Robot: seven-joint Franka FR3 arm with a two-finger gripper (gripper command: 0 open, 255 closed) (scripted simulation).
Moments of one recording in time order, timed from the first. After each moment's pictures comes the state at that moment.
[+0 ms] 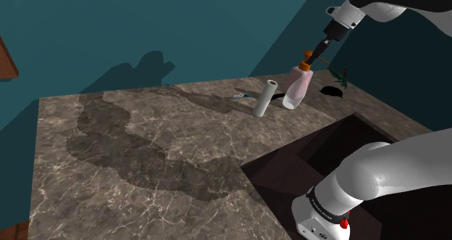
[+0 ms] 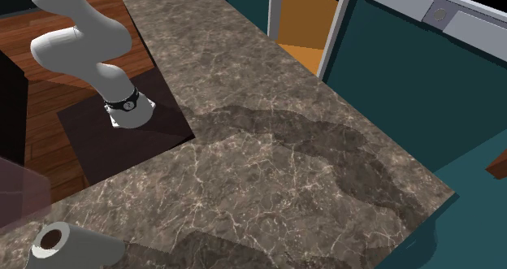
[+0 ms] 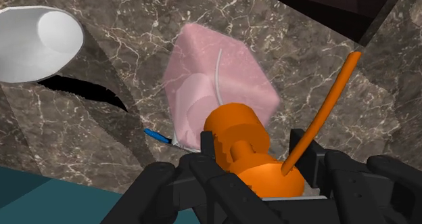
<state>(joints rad) -0.22 -0.45 -0.38 -2.08 0.02 1.74 -0.80</state>
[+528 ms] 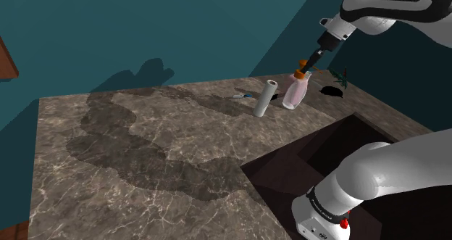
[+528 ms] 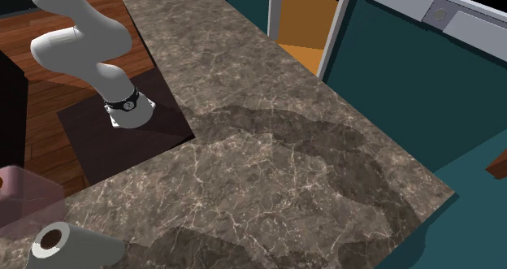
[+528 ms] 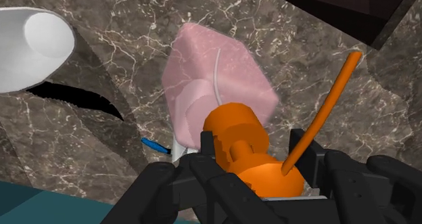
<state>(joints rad) -0.23 -0.45 -0.38 -2.19 0.01 1.85 -0.81</state>
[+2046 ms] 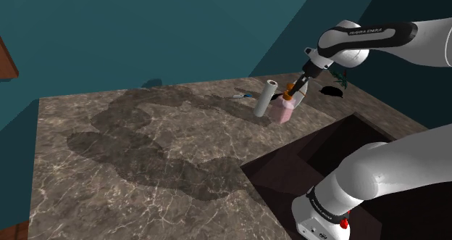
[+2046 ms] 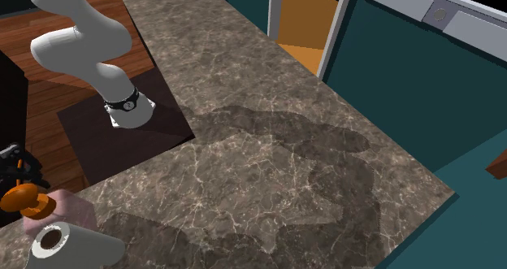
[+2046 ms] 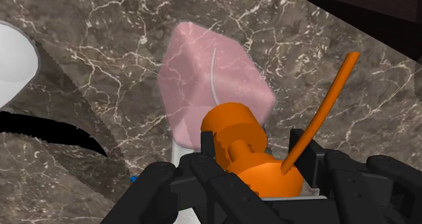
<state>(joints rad) -0.23 -0.40 -0.42 -2.45 0.02 2.16 -0.86</state>
